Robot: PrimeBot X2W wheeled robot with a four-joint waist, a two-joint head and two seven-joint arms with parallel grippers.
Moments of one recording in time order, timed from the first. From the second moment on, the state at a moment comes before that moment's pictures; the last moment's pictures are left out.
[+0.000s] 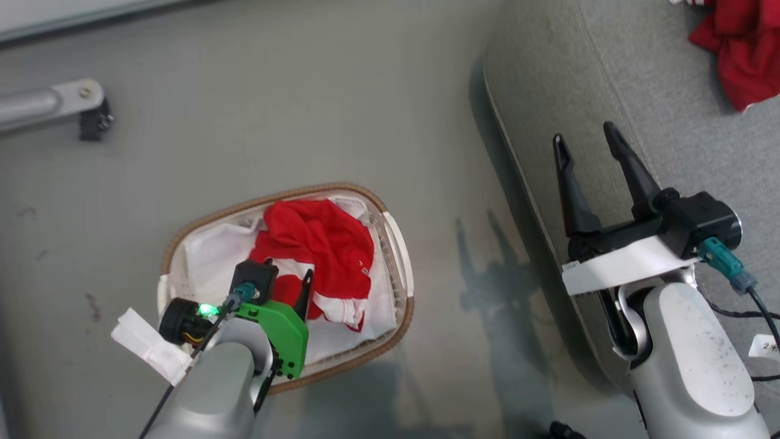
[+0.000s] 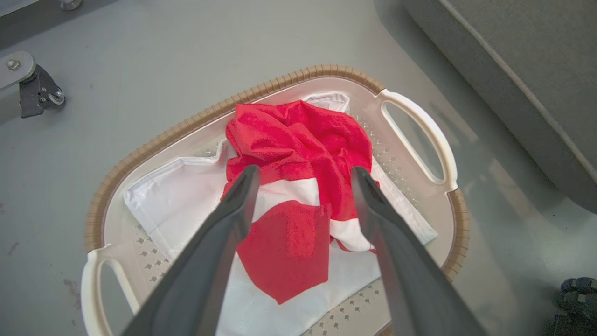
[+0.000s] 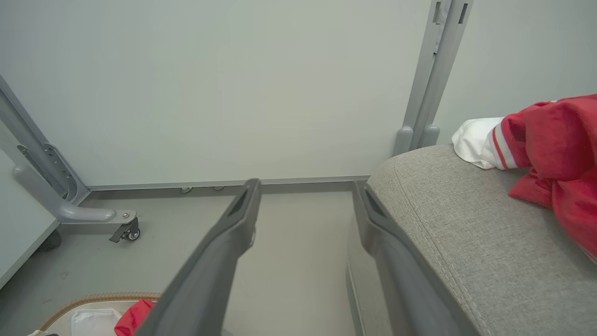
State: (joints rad) left arm -0.60 0.06 -0.49 1.08 -0.27 -0.13 -0.26; right arm -0.37 -0.05 0.08 0.14 0.16 0.13 -0.26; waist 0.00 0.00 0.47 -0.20
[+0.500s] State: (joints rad) left arm -0.74 0.13 -0.54 1.24 -0.24 -0.13 -0.24; right arm -0.45 -0.05 0.12 0.08 0.20 0.13 -0.26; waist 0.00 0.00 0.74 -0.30
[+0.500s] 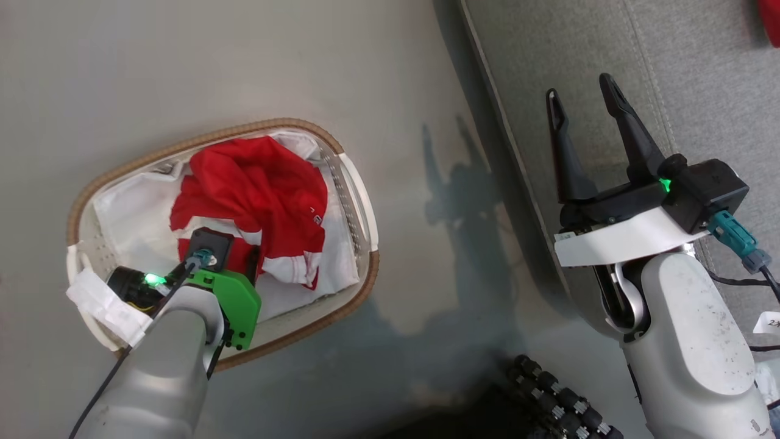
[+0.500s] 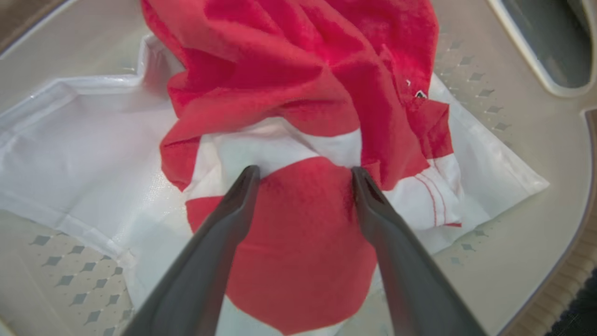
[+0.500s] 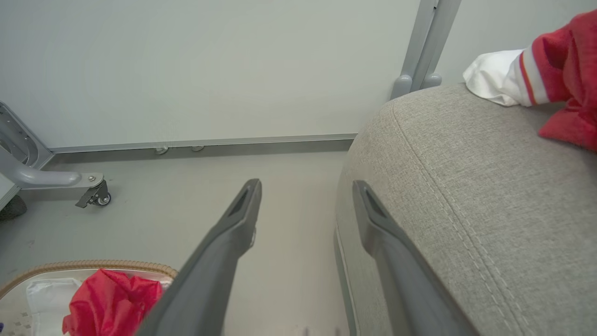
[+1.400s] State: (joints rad) left arm -0.78 0.13 -0.57 1.28 -0.27 -0.10 -0.19; right arm -0.48 -0.05 0.13 0.09 0.21 0.13 -0.26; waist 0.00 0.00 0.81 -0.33
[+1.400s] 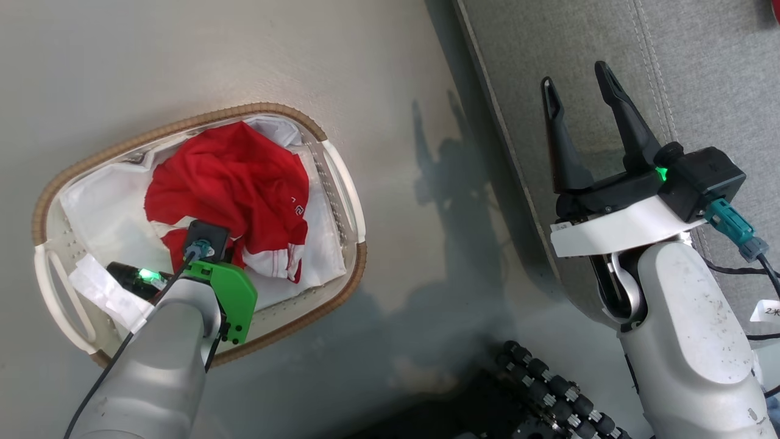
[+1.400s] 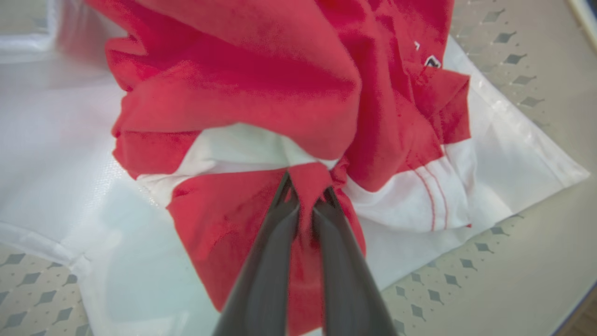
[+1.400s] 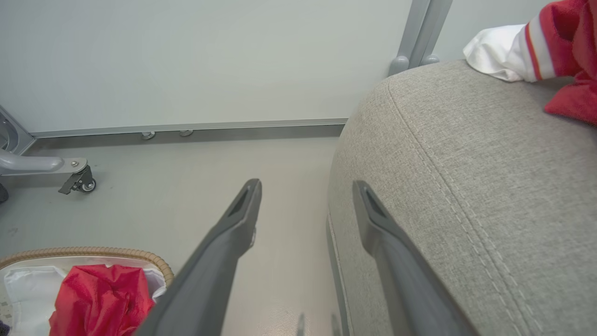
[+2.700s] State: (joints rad) left arm -0.66 0.29 -0.78 0.66 -0.29 -0.13 -0.21; right arm -0.13 -0.05 0.12 0.27 0.04 0.13 -0.26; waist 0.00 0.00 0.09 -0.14
